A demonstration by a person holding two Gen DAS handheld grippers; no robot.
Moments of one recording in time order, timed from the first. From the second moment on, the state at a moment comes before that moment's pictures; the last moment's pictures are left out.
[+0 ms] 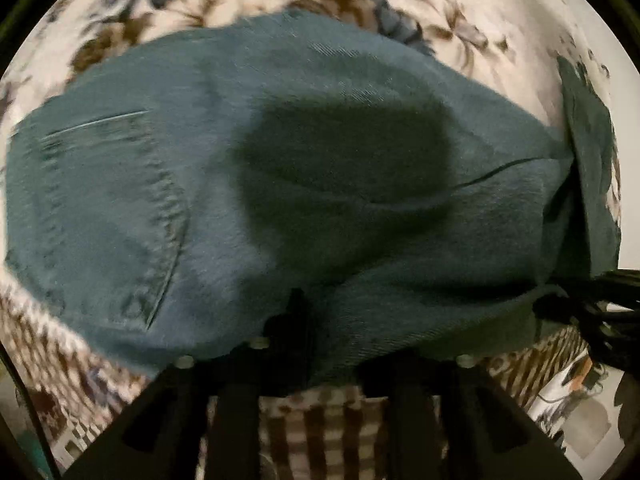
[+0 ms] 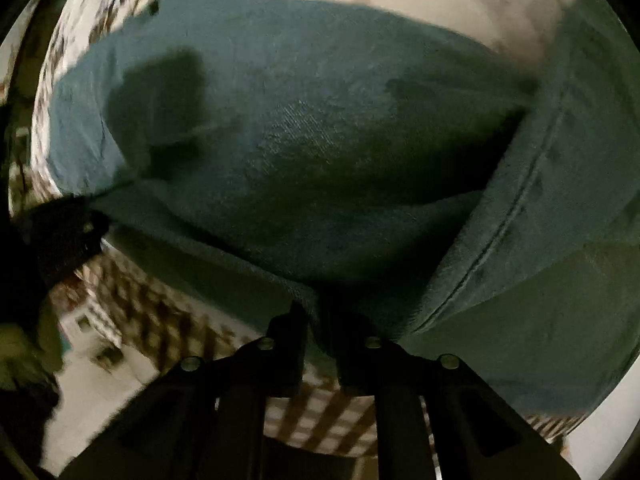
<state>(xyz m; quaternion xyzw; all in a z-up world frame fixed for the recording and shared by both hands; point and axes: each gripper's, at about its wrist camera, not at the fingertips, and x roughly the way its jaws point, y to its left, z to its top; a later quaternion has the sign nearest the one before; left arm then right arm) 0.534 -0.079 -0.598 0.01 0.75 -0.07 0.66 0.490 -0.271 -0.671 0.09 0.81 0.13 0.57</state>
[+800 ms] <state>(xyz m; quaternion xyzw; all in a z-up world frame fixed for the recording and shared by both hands) 0.553 0.005 -0.547 0.02 0.67 0.11 0.73 0.574 -0.383 -0.622 0.08 0.71 -0.13 0.69</state>
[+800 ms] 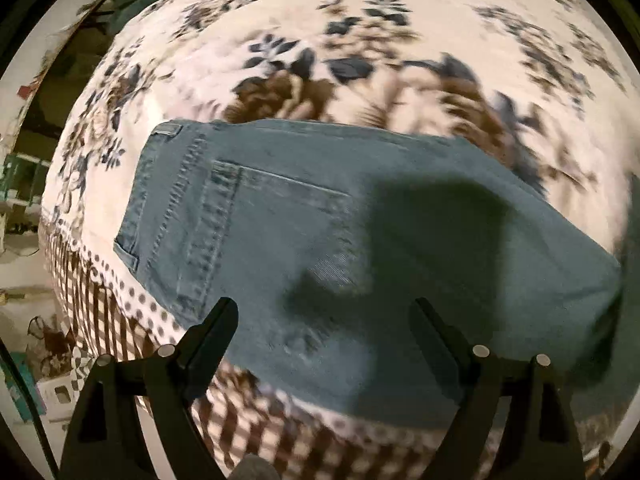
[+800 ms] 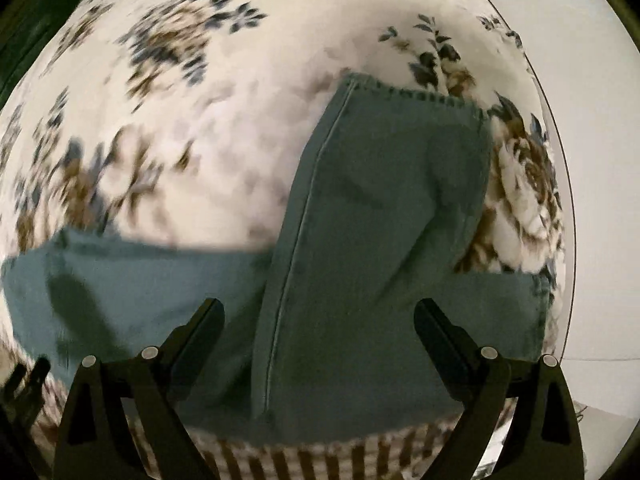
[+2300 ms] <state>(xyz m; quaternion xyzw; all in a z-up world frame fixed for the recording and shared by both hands) 0.551 -0.123 -0.576 0.07 0.67 0.02 0.73 0.339 -0.576 -0.681 0.46 0.56 -0.32 0.61</state>
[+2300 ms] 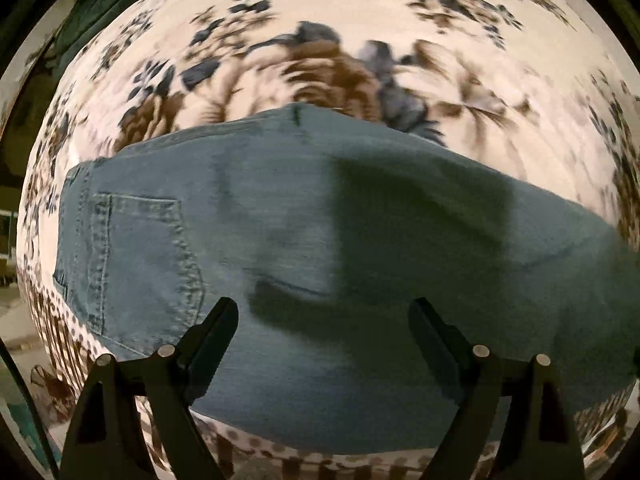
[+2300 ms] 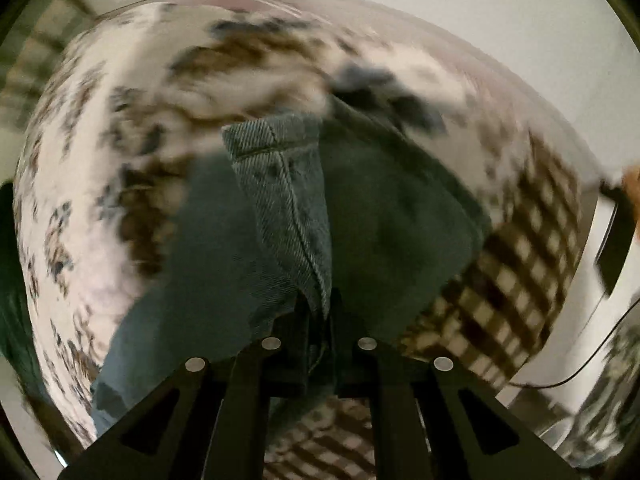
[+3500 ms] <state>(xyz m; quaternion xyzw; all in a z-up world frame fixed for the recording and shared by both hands) 0.518 -0.135 -0.545 0.03 0.65 0.00 0.76 0.291 -0.613 -0.663 0.46 0.52 -0.34 0.63</state>
